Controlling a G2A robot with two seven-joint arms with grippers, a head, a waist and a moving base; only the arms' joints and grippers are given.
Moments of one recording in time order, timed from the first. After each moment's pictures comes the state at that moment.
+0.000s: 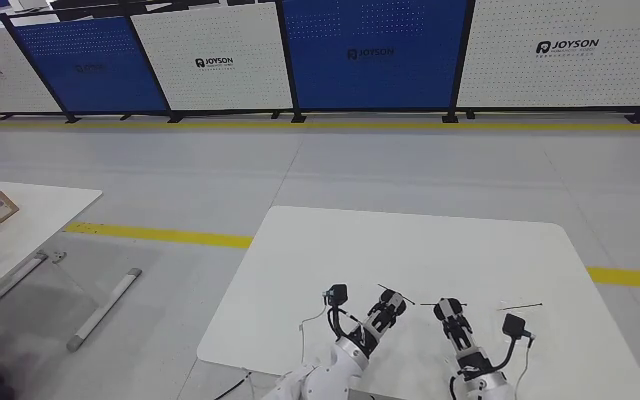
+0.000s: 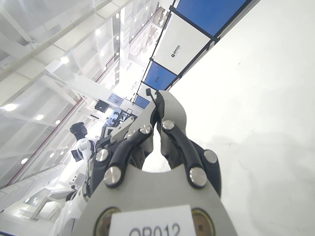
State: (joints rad) left arm 1.47 -1.35 -0.88 -1.57 0.16 -0.11 0.18; right arm -1.63 -1.22 1.17 -1.59 -0.25 -0.34 -0.10
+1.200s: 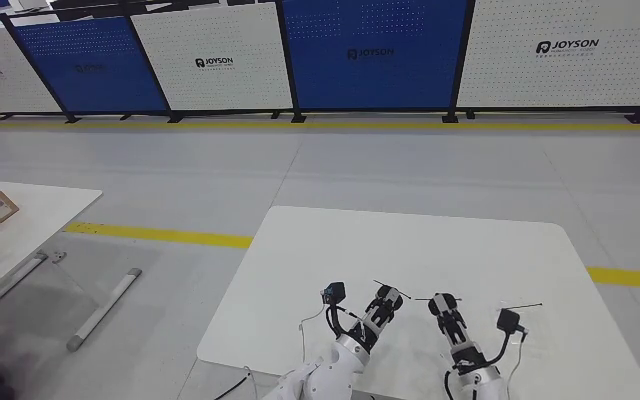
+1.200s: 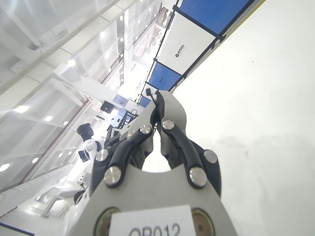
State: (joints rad) left arm 1.46 -1.36 -0.88 -1.57 0.16 -0.07 0.23; right arm -1.60 -1.23 1.15 -1.58 -0.21 -0.34 -0.08
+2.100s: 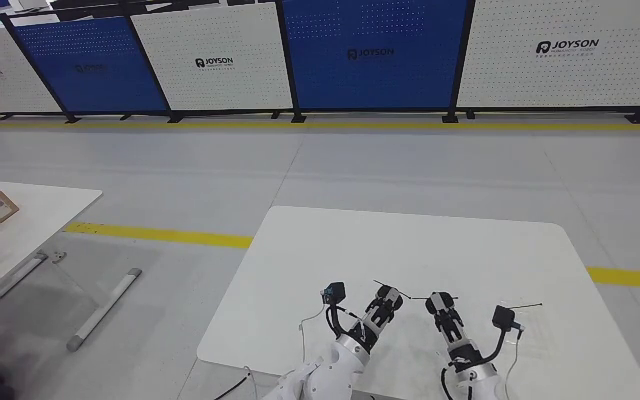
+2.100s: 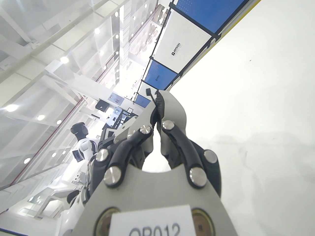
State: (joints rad) left arm 1.46 -1.36 -0.88 -1.57 0.16 -0.07 0.23; right arm -1.59 -1.25 1.15 -1.58 -0.25 -0.30 -0.08
